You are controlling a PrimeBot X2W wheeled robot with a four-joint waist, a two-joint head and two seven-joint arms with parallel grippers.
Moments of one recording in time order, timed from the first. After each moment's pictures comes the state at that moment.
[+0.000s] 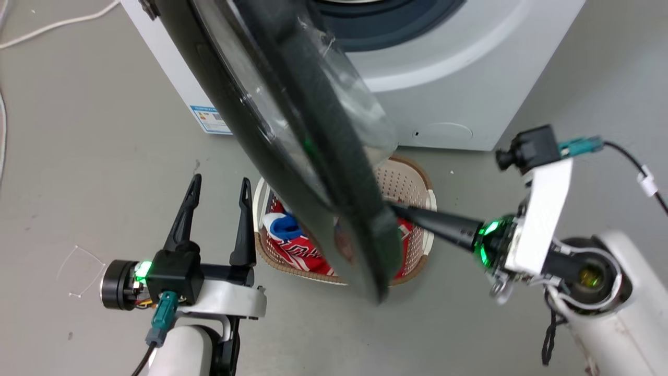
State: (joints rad) left arm -0.18 0.05 -0.11 0.04 -0.03 0.03 -0.26; right arm -0.49 -0.29 0.40 0.03 1.64 0.13 0.72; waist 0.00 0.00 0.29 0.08
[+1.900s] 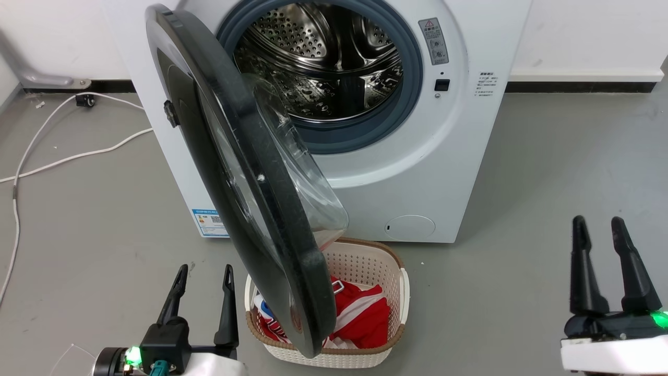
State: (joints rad) left arm 0.06 0.05 -0.05 0.06 -0.03 0.03 -0.26; right arm 0.07 -0.13 -0.02 -0.15 0.50 0.13 -0.26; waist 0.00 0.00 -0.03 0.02
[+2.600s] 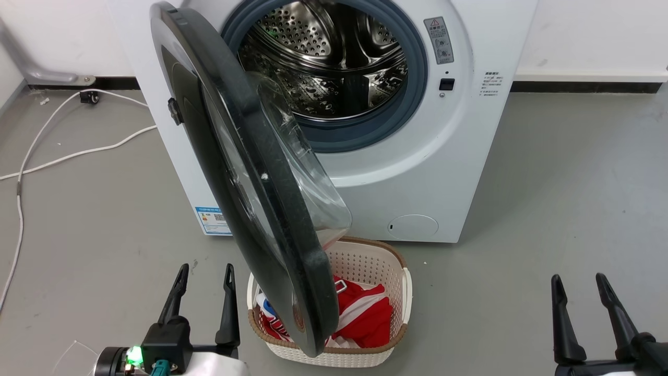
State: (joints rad) left arm 0.06 0.05 -0.06 0.06 -0.03 0.04 -0.26; right arm 0.18 -0.05 -0.09 -0.06 0.09 0.13 -0.26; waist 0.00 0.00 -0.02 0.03
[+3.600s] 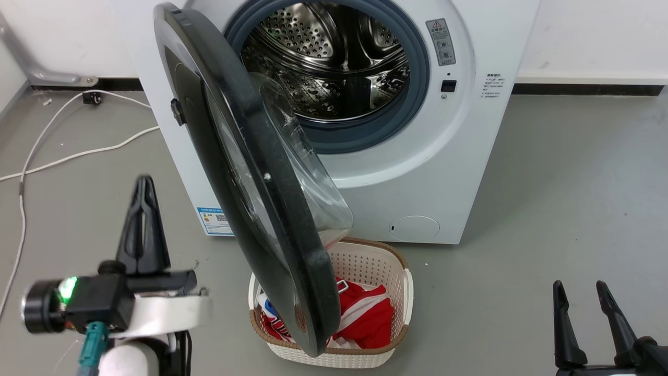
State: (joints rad) left arm -0.07 0.07 0.03 -0.15 -0.02 0.04 -0.26; right arm 0.19 -0.05 -0.09 -0.03 0.14 0.13 -0.26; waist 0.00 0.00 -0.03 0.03
